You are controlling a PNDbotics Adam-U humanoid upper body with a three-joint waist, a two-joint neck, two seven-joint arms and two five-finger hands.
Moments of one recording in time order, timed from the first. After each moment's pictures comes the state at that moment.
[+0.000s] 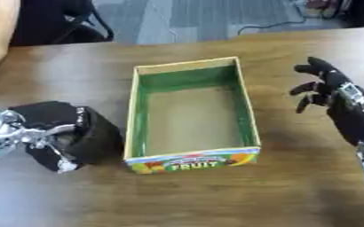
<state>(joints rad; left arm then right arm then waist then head) -0.66 0.73 -0.53 -1.55 -0.74 -0.16 -0.53 -0.29 -0.54 -0.09 -1.64 -0.31 -0.24 0.48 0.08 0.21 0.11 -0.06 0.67</state>
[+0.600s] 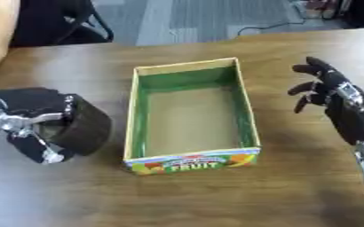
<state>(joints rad) -0.71 0.79 -0.47 -1.65 -0.70 -0.15 -0.62 -0.29 -0.54 -0.10 -1.64 -0.31 -0.24 0.48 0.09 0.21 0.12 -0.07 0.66</state>
